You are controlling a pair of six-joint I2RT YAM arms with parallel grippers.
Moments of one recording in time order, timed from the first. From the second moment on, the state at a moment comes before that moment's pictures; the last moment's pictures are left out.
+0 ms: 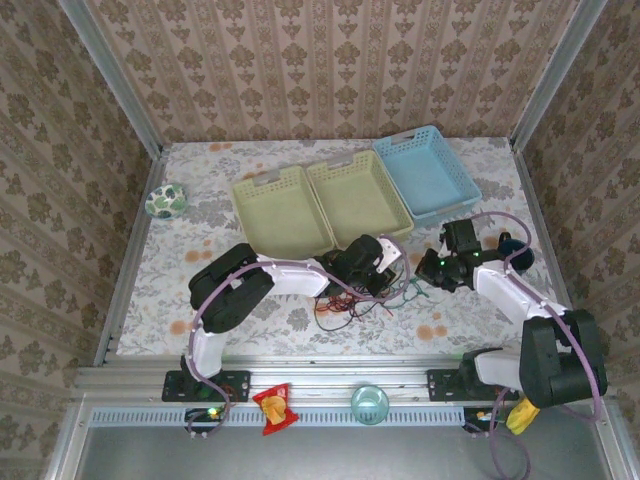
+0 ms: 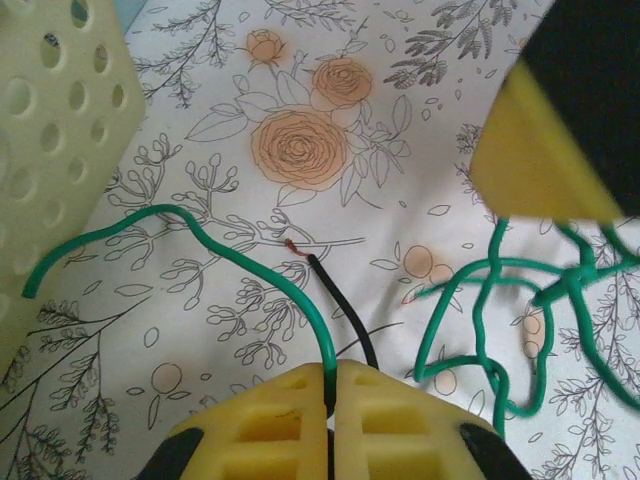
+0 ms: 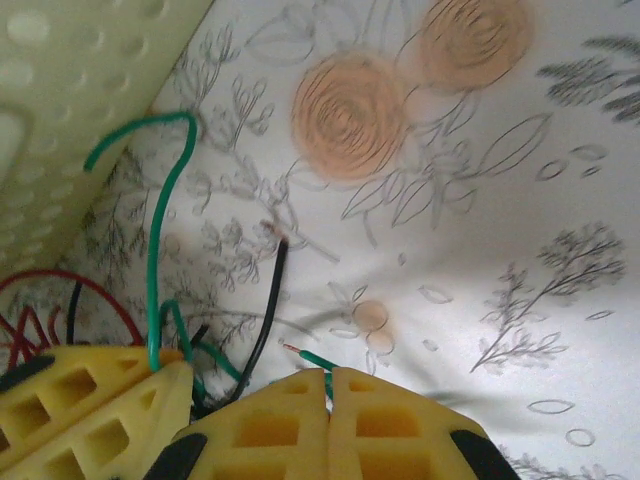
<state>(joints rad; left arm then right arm) -1.07 1.98 1.13 0.17 0.10 -0.10 0.09 1.25 0.64 -0.49 -0.27 0.67</state>
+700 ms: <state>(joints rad) -1.06 1.89 0.96 0.19 -0.01 -0.12 -0.25 1.13 0.64 -0.37 -0.38 0.98</state>
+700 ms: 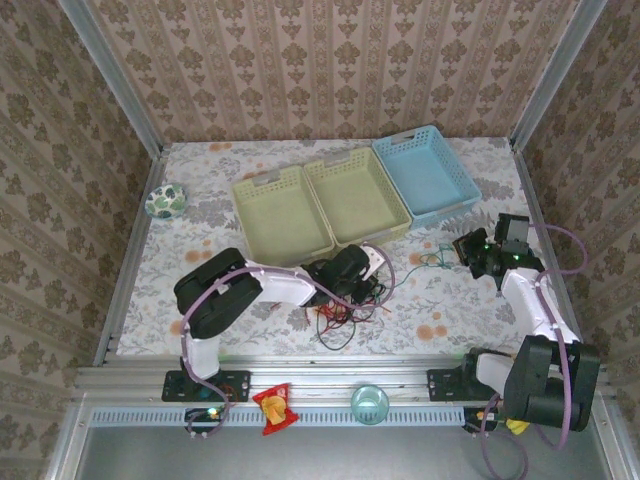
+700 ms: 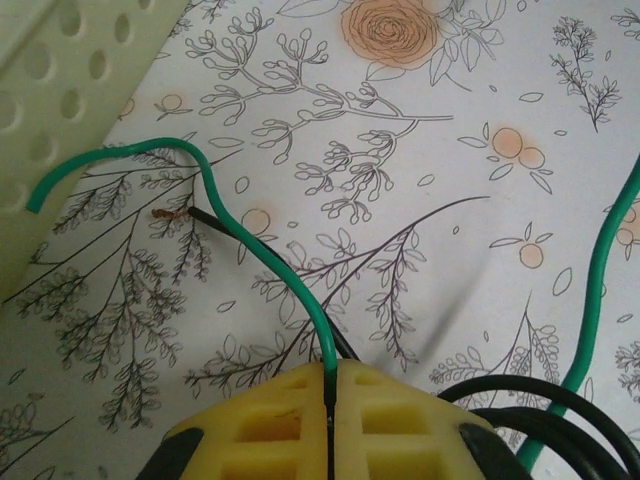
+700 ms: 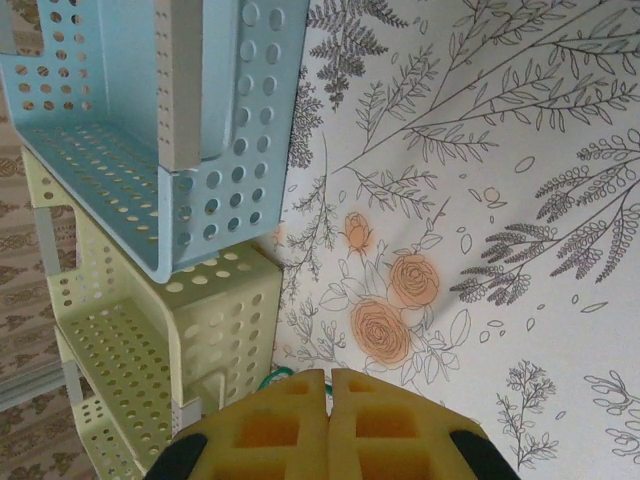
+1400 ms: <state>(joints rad) -1.06 1.80 1.26 0.08 0.16 0.09 -0.18 1.12 0.59 -0.34 -0.37 0.96</state>
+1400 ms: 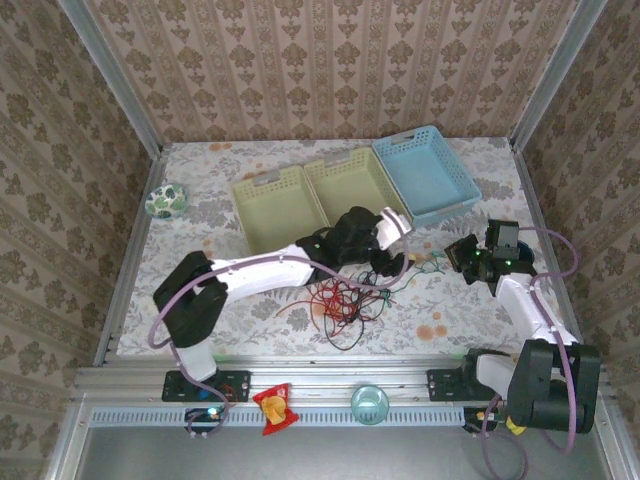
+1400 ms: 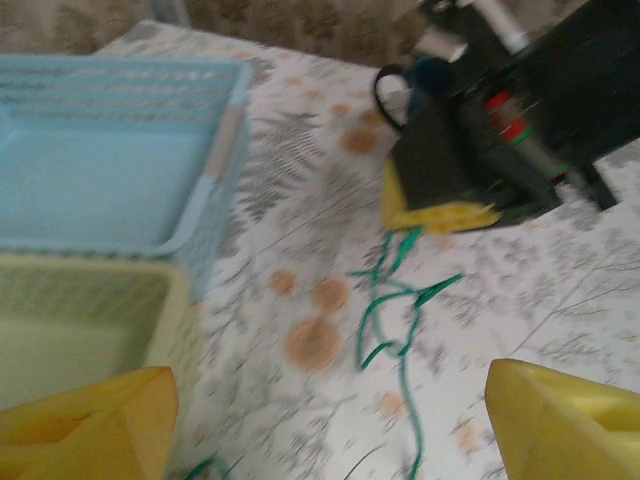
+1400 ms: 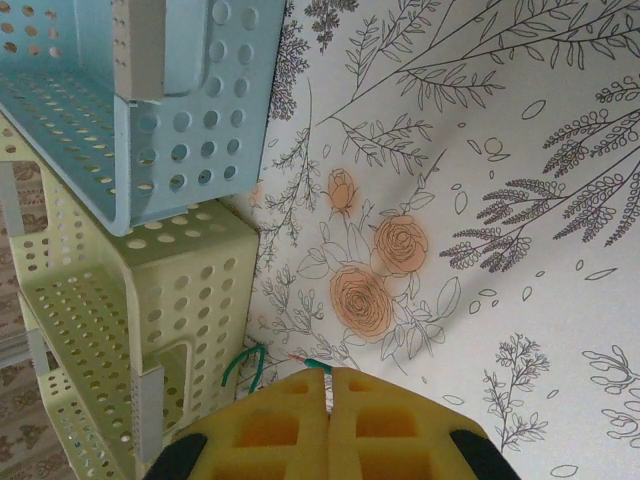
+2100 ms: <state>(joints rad) -1.06 2.13 1.38 0.11 0.31 0.06 -0.19 1.13 0.63 -0.34 -0.41 1.02</state>
